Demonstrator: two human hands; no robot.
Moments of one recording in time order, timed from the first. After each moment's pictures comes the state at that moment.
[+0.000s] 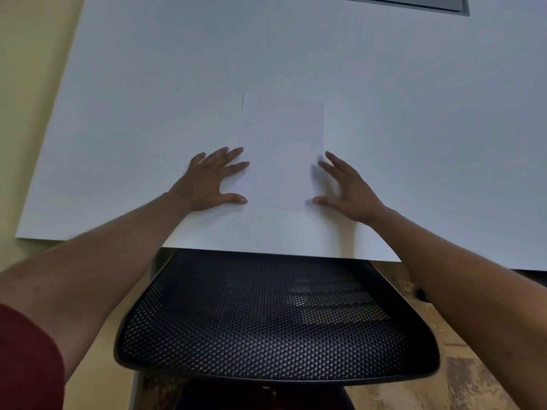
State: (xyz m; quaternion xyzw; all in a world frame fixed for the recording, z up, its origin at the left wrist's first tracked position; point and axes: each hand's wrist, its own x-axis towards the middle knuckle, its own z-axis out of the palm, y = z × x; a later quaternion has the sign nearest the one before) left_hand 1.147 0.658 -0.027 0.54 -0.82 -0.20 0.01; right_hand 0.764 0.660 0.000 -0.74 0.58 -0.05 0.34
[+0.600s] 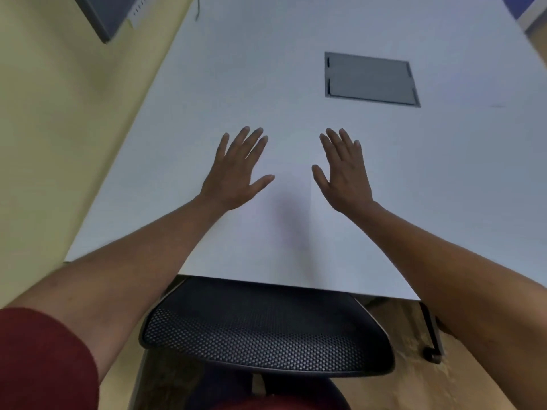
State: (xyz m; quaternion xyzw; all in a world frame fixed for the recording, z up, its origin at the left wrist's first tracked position) left_hand 1.078 0.634 0.133 0.55 -0.82 0.07 0.16; right_hand 0.795 0.622 0.153 -0.81 0.55 -0.20 0.02
